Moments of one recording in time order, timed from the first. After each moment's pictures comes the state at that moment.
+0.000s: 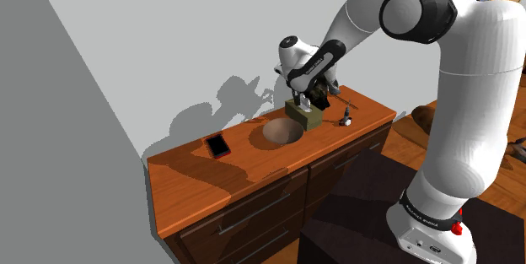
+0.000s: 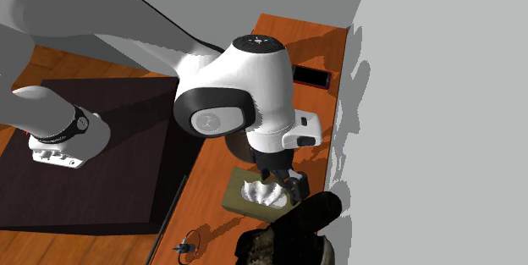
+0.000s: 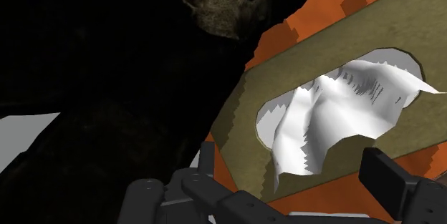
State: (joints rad) arm -0.10 0.30 -0.16 -2.08 -0.54 2.53 -0.55
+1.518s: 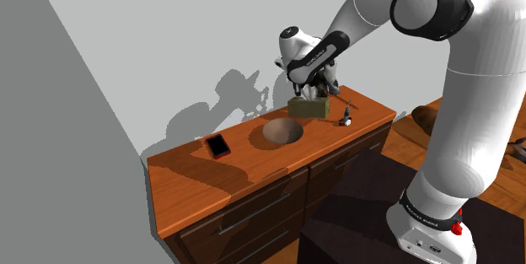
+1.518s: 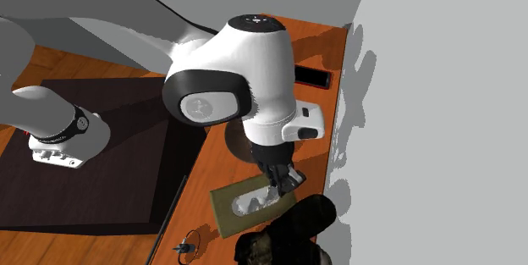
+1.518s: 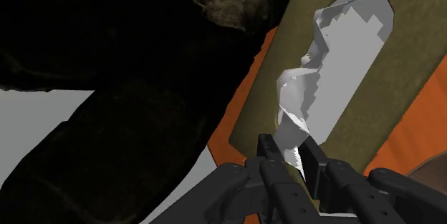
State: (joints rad) arm -0.10 0.24 -0.15 -2.07 -0.51 2.45 -0.59
